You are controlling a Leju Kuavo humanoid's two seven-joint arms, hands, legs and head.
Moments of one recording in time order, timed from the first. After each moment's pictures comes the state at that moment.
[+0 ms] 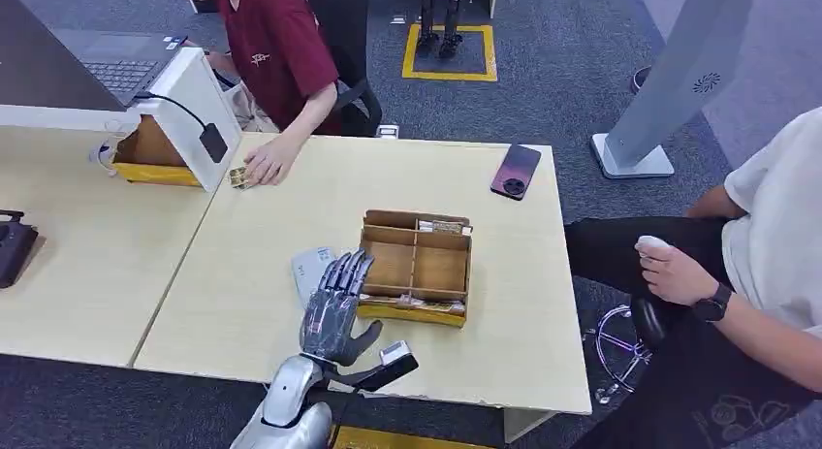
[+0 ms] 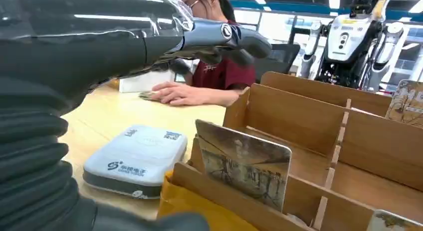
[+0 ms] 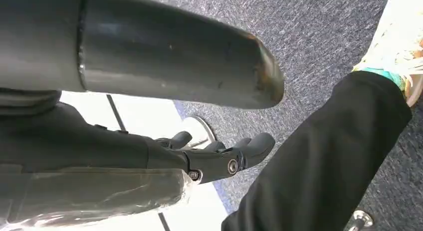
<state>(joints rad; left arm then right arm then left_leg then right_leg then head) -0.18 -0.22 -0.33 -1.00 -1.40 0.69 -0.21 -0.06 0.11 -0.23 -0.19 1.51 -0.36 0.15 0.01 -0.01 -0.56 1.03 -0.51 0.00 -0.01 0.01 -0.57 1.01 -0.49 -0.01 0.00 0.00</state>
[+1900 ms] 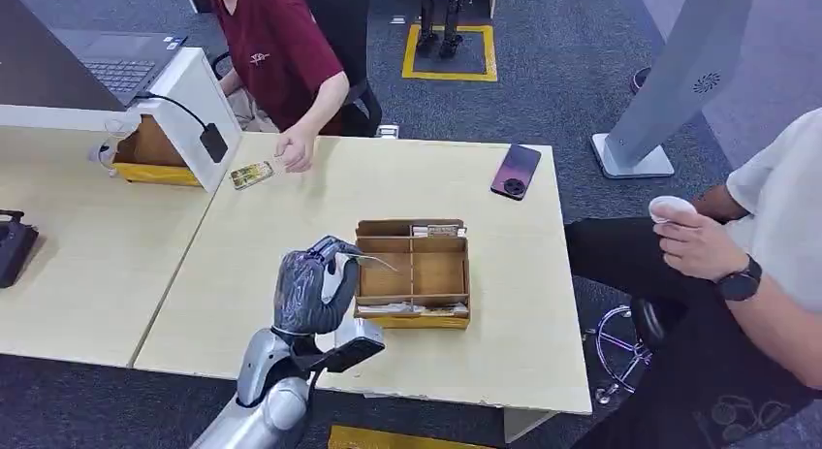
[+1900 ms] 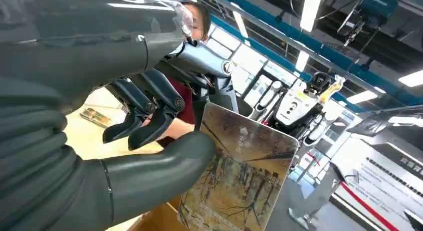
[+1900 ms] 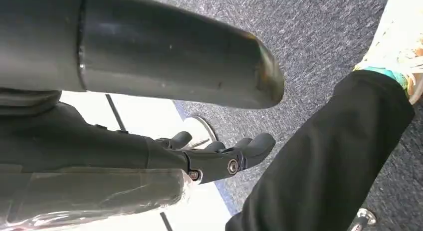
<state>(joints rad) -0.20 -0.04 -0.57 -1.37 -0.92 0.70 -0.28 -0.04 0.11 -0.23 -0.19 1.51 -0.40 0.14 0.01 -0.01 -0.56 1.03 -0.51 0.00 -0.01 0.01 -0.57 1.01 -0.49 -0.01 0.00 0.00</state>
